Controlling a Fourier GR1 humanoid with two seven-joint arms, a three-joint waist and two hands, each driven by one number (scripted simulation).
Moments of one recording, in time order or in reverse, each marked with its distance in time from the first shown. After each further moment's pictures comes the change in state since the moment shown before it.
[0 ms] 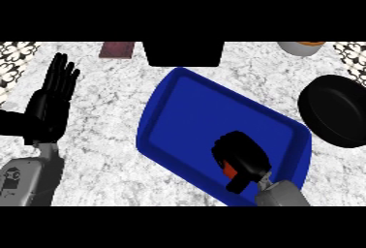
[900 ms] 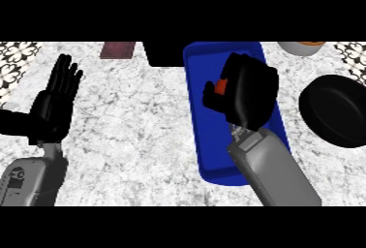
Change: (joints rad) left arm -0.001 -0.016 -0.005 0.009 -0.008 0.003 -0.006; right arm -0.473 0.105 -0.051 -0.111 0.252 -0.160 1.148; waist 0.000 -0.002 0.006
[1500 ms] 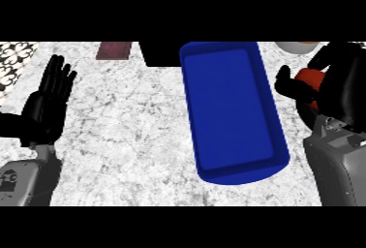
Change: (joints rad) left arm 0.014 0.010 0.028 -0.017 0.003 -0.010 0.016; right arm 0.107 -0.207 -0.258 -0.232 -0.063 0.102 -0.057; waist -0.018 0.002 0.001
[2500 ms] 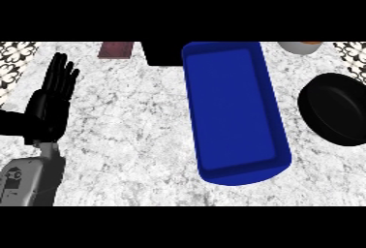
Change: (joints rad) left arm -0.018 -0.024 0.011 0.009 -0.025 -0.015 -0.008; right arm 0.146 -0.298 -0.461 0.440 -0.383 -0.273 -0.569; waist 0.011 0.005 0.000
